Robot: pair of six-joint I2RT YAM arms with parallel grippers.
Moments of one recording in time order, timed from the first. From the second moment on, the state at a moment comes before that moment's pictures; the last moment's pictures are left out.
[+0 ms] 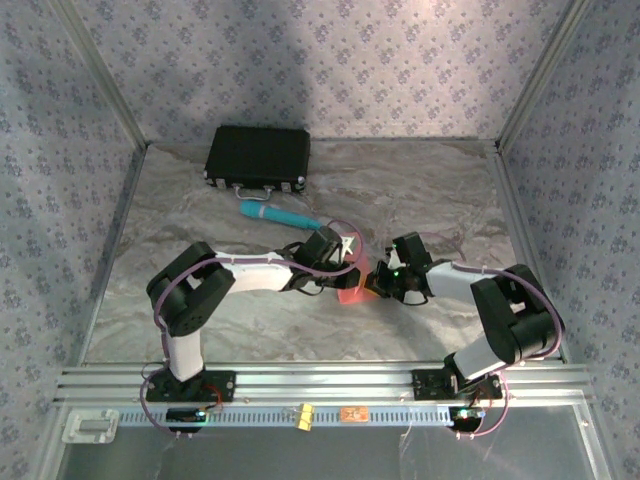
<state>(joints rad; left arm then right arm) -0.90 1.84 1.00 0.07 0.34 -0.68 0.40 1.50 0.55 -0.09 -0.50 0.81</state>
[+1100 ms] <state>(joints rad) -0.89 1.86 1.00 -0.01 0.20 -0.58 0.38 1.49 0.57 -0.19 -0.50 0.71</state>
